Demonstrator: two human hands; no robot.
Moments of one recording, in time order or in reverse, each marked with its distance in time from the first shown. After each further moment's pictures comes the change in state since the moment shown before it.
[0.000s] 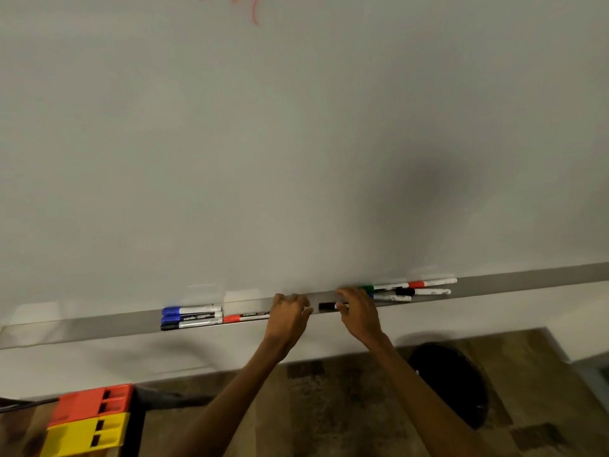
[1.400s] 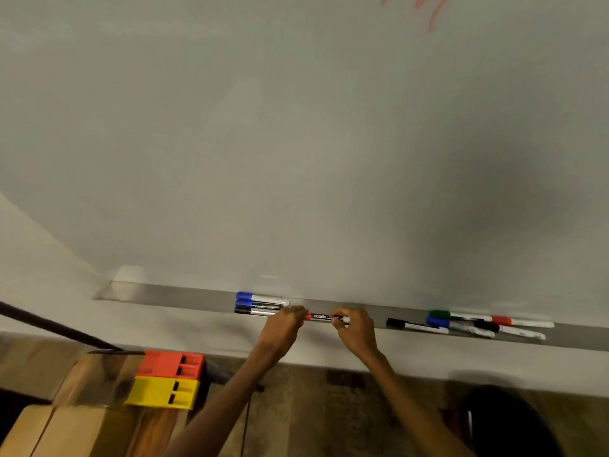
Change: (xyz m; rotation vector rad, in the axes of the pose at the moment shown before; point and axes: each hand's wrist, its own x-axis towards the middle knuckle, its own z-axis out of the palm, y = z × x) left_hand -0.068 -0.133 -0.049 -0.025 -0.069 -0.157; right_hand 0.004 -0.108 0.107 0.207 -0.246 0.011
